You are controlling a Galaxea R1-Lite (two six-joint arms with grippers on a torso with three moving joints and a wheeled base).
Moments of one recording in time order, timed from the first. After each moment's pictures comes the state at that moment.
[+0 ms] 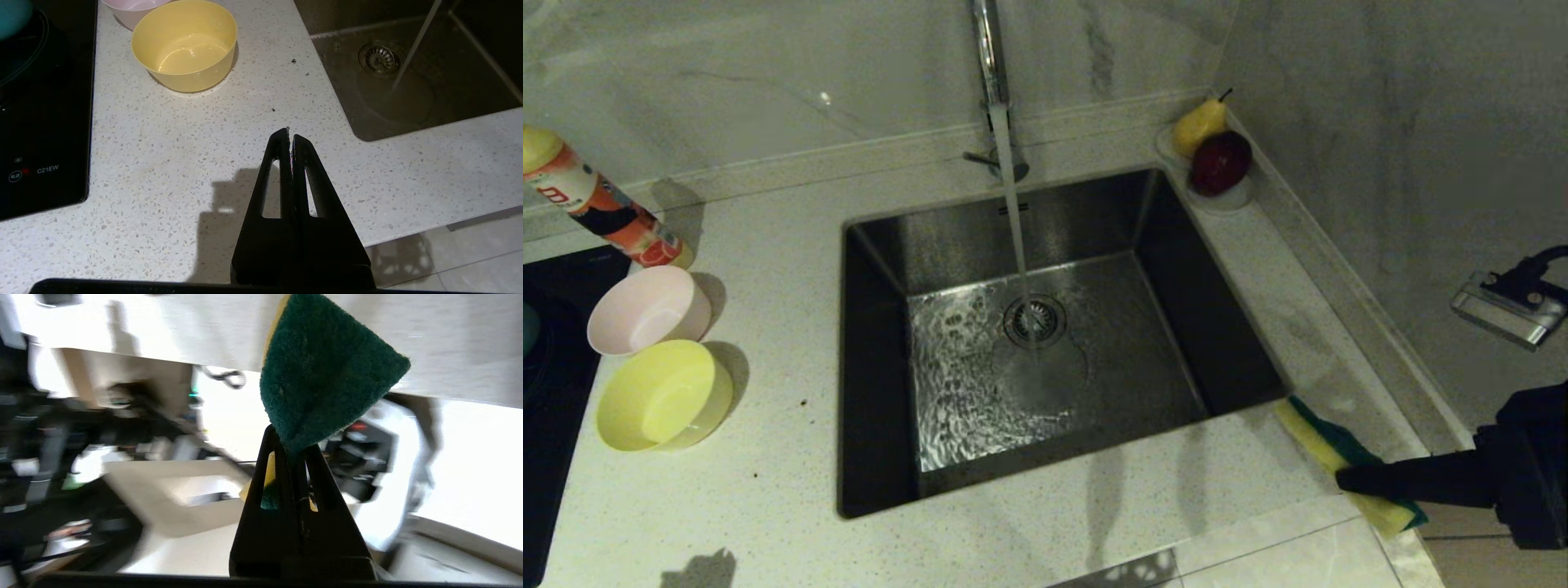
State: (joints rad) left arm -0.03 0.00 0.00 -0.11 0.02 0.04; right arm 0.47 1.21 -1.02 0.47 0.35 0.36
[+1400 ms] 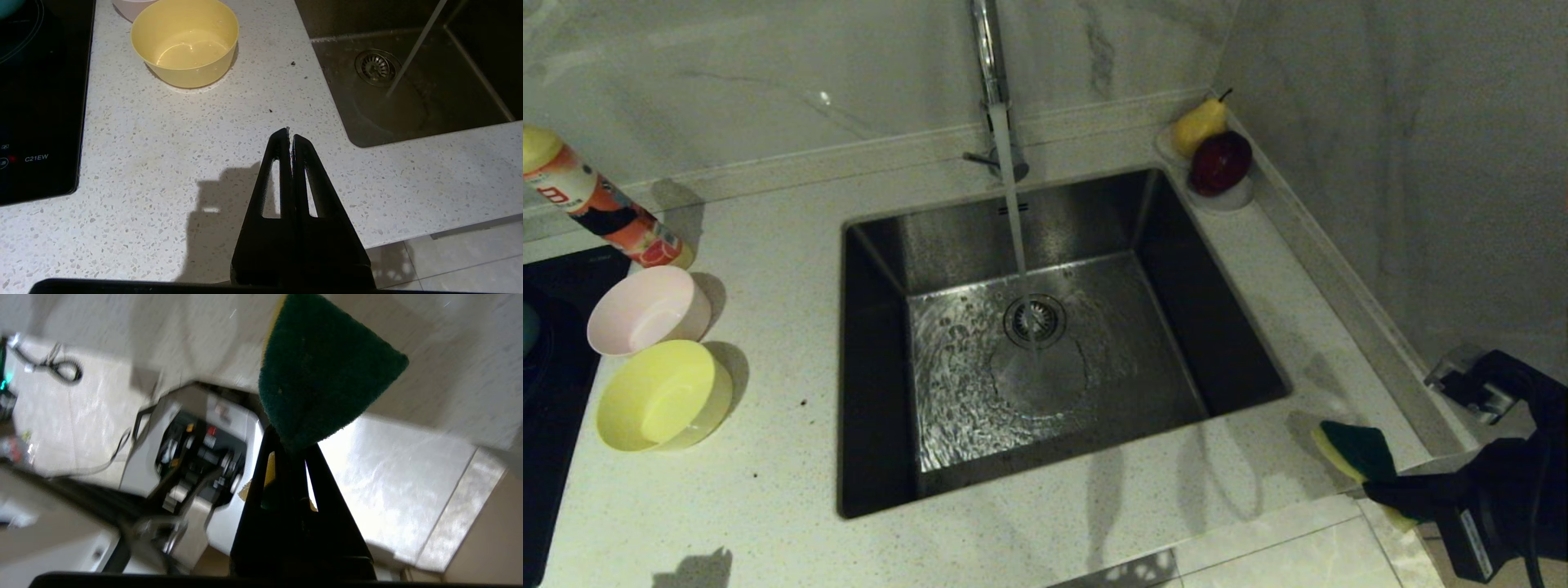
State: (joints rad) left arm -0.03 0.00 0.00 -0.12 0.02 -0.02; right arm 0.32 1.22 -0.70 0.17 0.10 -0.06
